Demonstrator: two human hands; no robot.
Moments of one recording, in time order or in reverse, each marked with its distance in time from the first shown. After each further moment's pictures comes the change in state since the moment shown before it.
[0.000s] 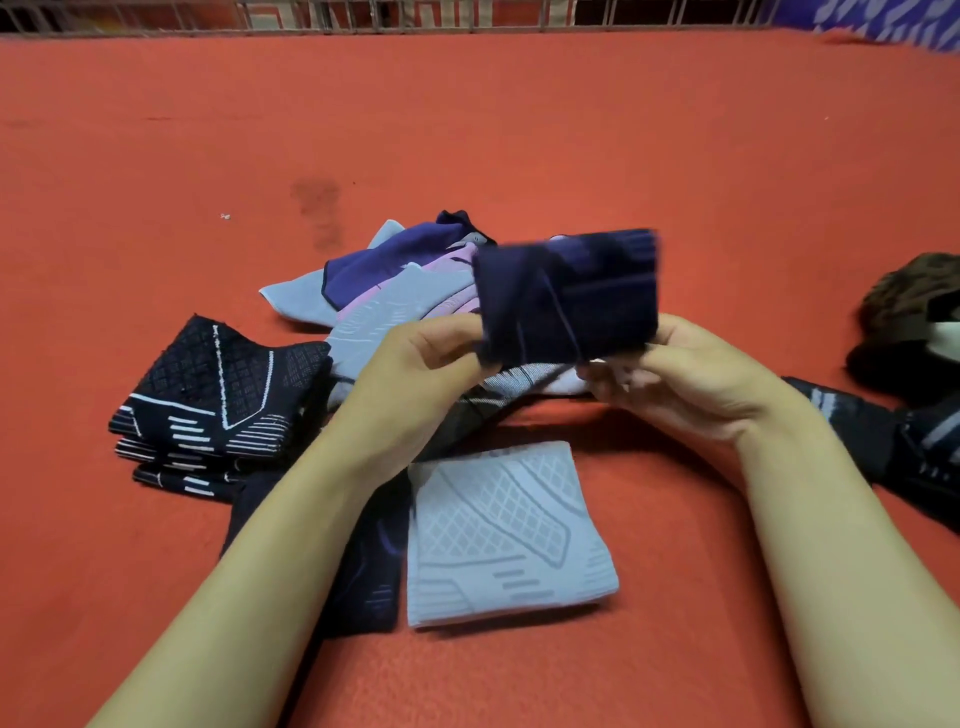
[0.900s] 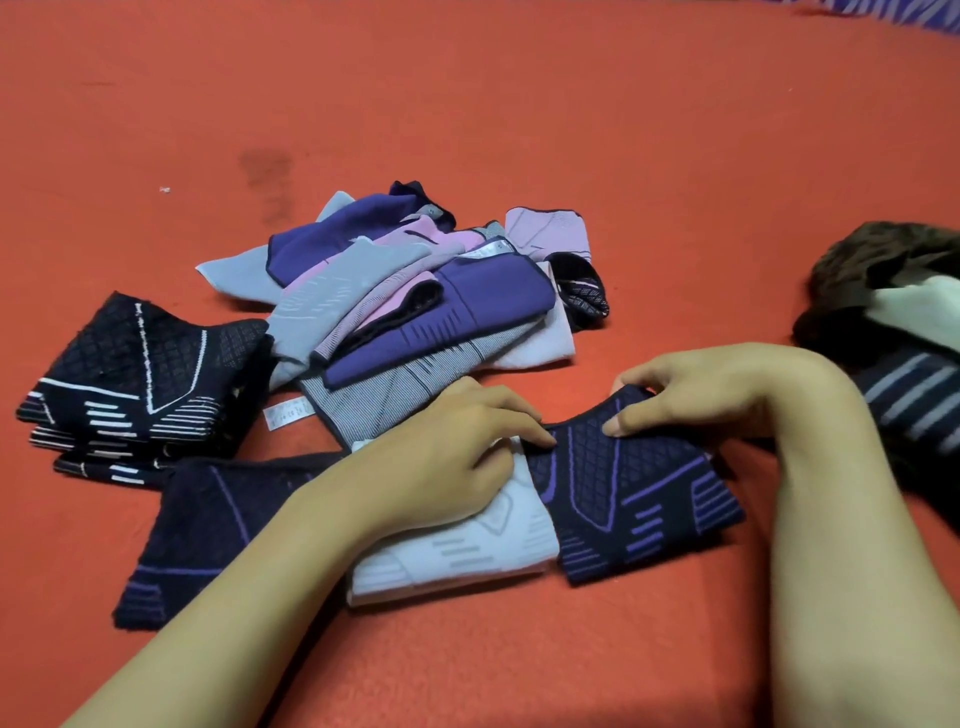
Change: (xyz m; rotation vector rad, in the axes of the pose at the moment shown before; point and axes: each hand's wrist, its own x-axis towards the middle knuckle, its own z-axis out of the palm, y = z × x) left_hand -0.023 -0.022 0.042 0.977 -0.531 0.064; right_hand -0.040 -0.016 -0.039 -0.780 -0.024 0.703
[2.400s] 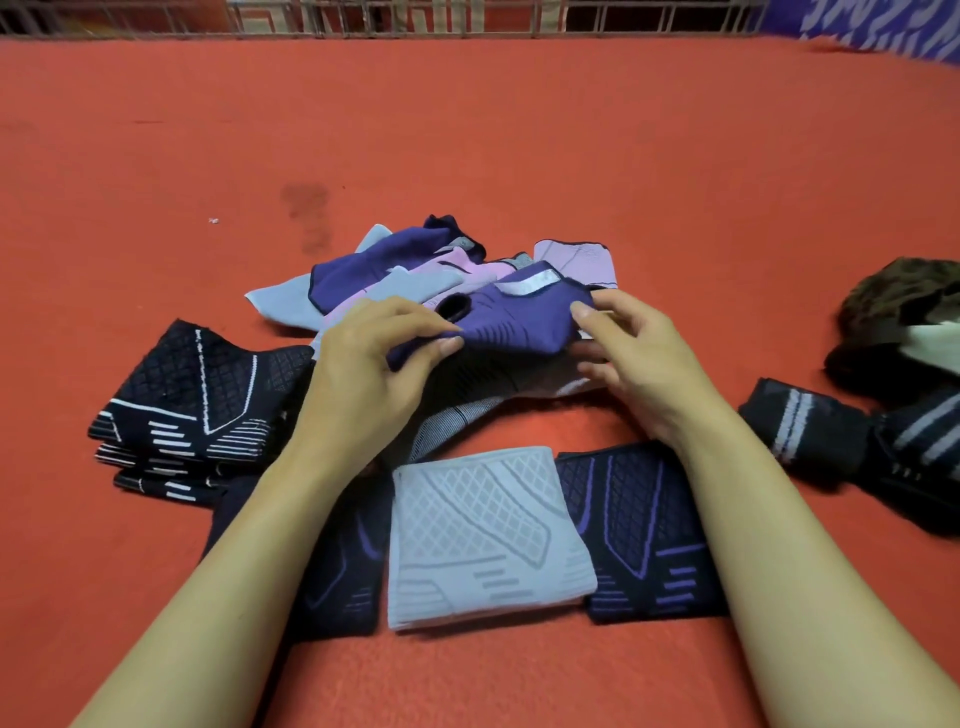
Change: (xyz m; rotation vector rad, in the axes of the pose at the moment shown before) left_hand -0.008 -0.054 -0.054 0.026 0.833 -0.031; right_hand 0.051 -0.054 0.034 0.691 0.556 -0.635
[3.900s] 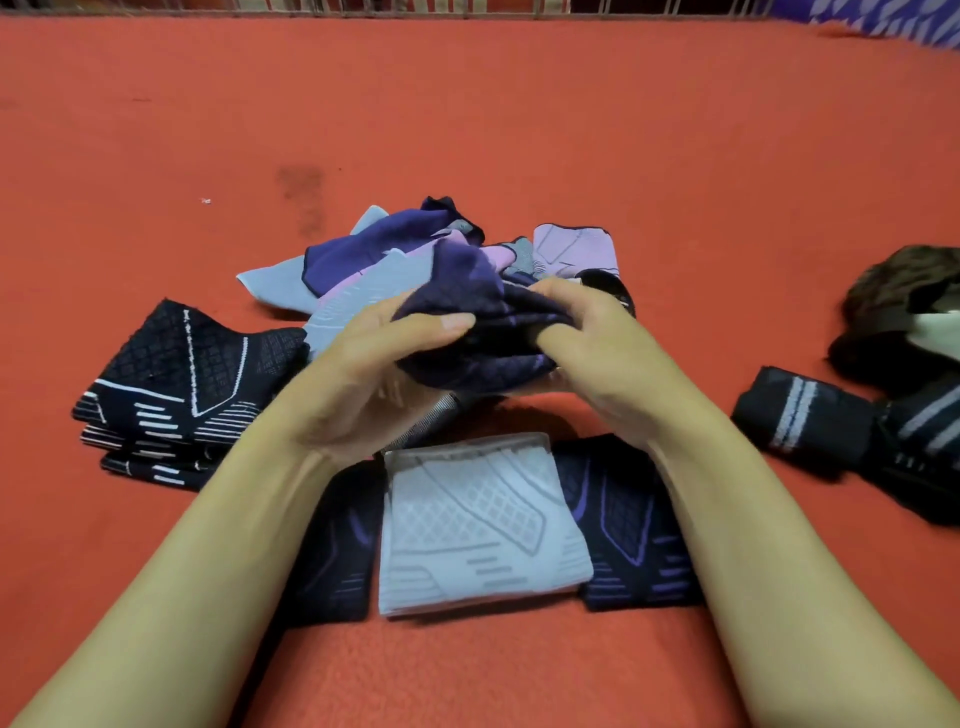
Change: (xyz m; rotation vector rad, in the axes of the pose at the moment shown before) left_hand 0.003 0.044 -0.012 -1.402 -0.490 -0.502; right_hand -0.028 -0.029 0.034 -0.088 -0.226 -0.046
